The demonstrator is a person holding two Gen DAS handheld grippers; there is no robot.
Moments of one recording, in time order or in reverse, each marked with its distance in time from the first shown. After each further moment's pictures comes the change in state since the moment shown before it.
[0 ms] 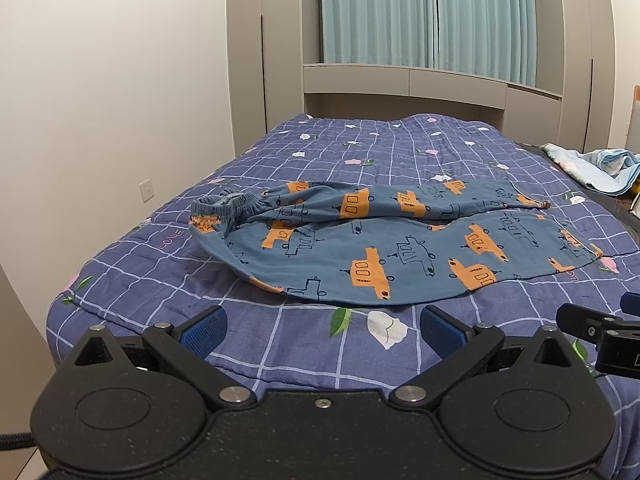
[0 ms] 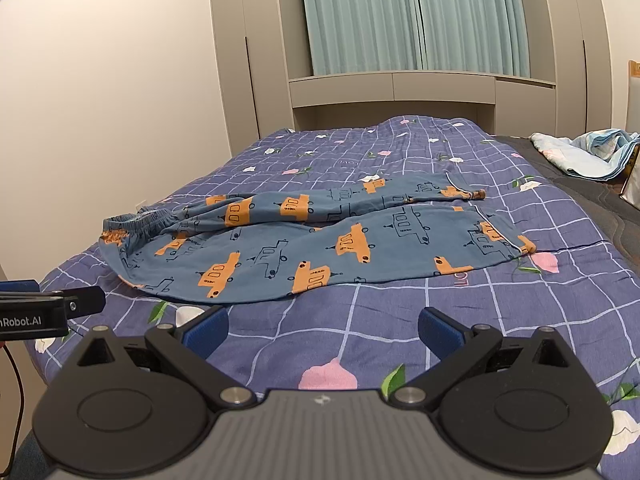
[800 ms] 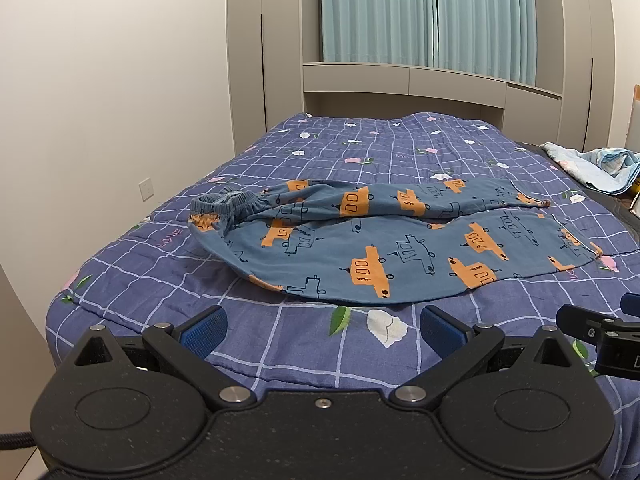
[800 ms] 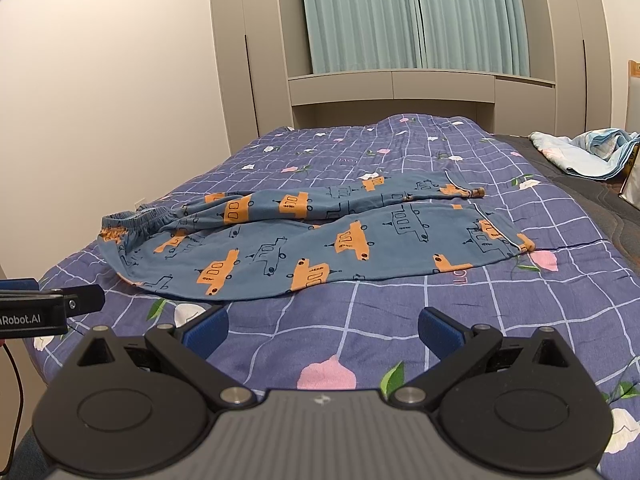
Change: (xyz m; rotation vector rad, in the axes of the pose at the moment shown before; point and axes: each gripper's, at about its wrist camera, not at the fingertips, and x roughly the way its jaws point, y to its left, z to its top) left arm 0.000 0.000 0.000 0.001 0.000 -0.001; right arm 0.001 0.000 -0.001 0.000 0.003 -0.001
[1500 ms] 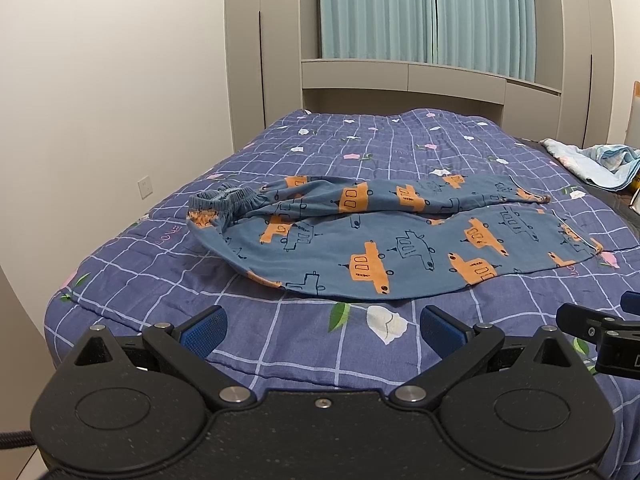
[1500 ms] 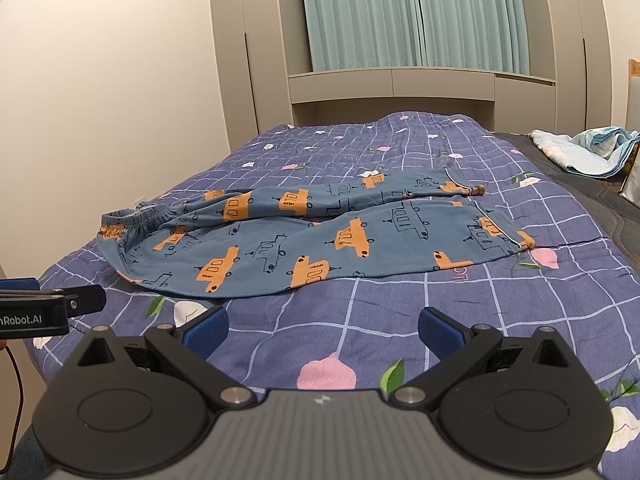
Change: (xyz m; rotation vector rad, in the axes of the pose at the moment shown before) left arm 0.001 -0.006 -0.006 0.006 0.011 -0.001; right arm 0.000 -0.004 -0.012 0.001 0.006 -0.001
